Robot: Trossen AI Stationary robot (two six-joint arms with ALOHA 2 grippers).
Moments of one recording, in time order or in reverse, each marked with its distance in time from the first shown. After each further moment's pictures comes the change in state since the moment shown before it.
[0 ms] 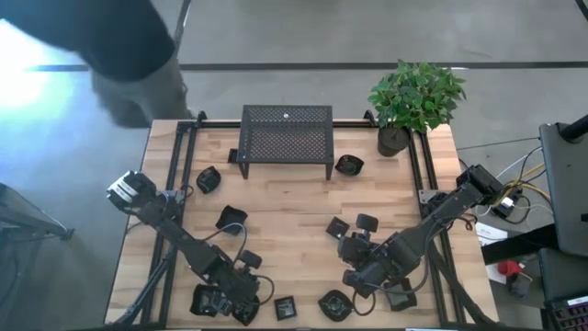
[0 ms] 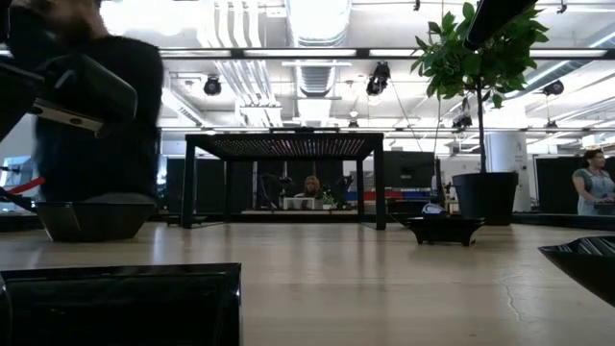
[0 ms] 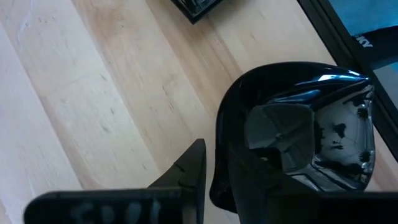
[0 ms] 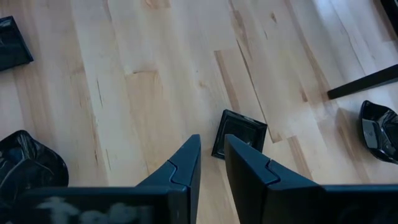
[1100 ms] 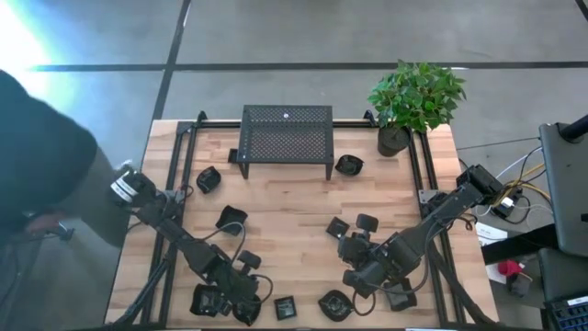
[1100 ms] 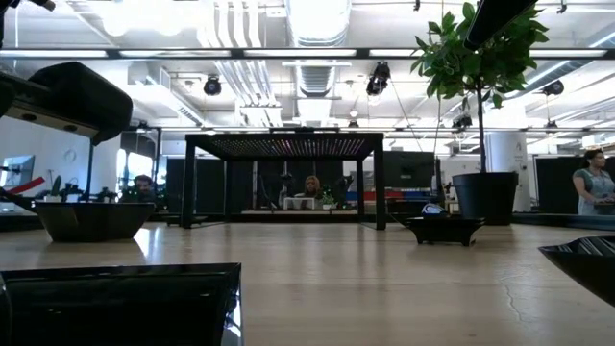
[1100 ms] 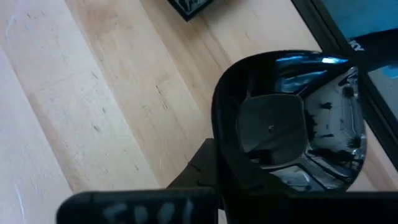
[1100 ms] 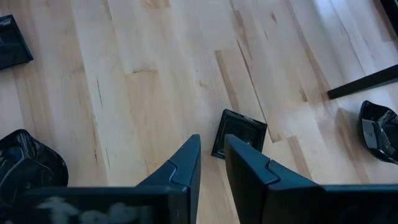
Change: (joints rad) left arm 0.000 -0.010 -0.032 0.047 0.016 -0.005; right arm 0.000 0.000 0.000 -0.001 -0.002 -0.003
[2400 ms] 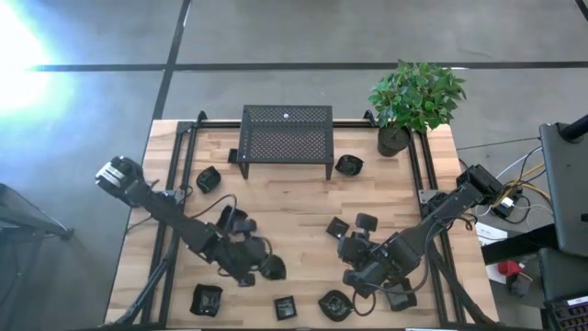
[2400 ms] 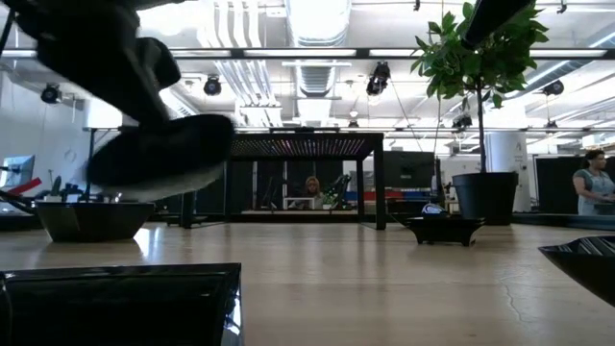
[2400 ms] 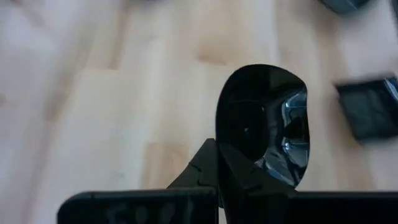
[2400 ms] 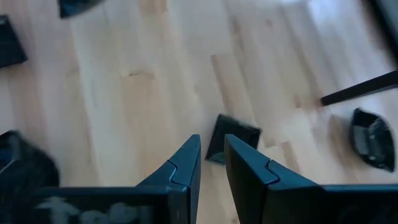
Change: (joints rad) left arm 0.132 -0.180 0.000 -0.108 -0.390 -0.299; right arm -0.001 0.000 0.000 0.000 0.027 -0.027
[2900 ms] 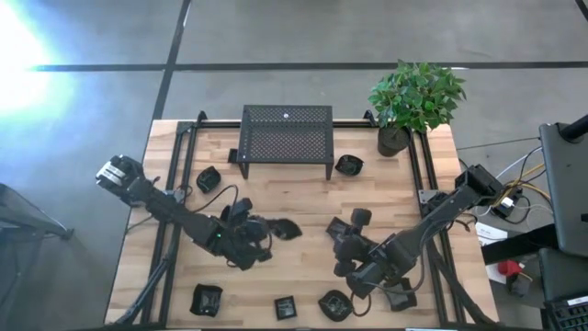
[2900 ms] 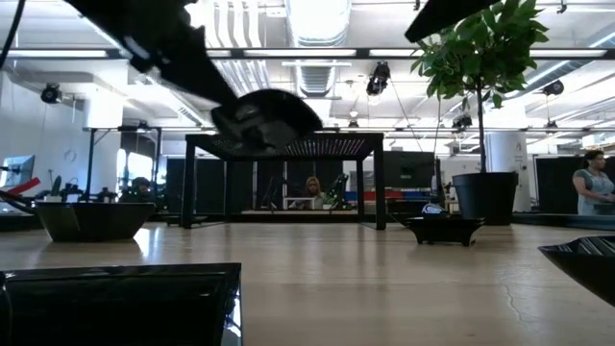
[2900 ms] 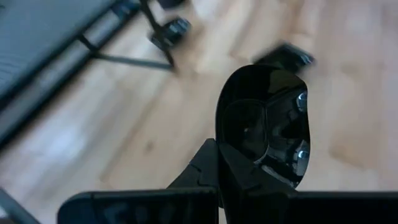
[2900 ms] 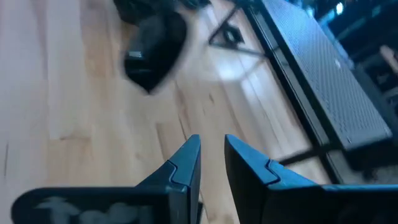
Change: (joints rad) left arm 0.070 -0.003 0.000 0.054 -0.464 -0.007; right arm -0.003 0.003 -0.117 0.244 0.360 -0.253
